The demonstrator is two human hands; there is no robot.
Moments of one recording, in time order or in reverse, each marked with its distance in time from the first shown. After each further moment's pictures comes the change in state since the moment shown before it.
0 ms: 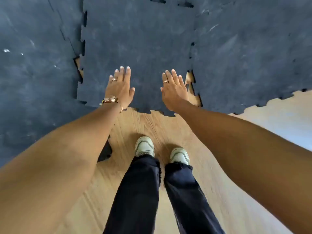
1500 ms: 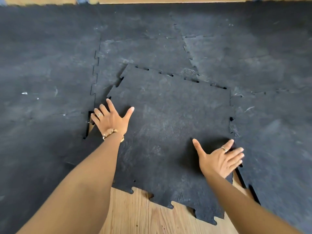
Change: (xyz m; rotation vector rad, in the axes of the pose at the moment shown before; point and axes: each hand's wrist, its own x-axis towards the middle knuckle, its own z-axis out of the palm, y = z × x) left_hand 0.176 -0.126 0.086 -0.225 0.610 -0.625; right_hand 0.126 0.026 0.127 0.605 0.587 0.727
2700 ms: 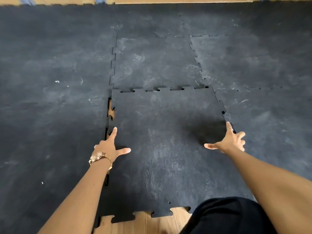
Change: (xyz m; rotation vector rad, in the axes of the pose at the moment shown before) left_hand -0.149 -0.110 -0.079 -0.118 -0.601 -0.089; right_hand 0.007 0.009 -0.102 -0.284 -0.359 -0.082
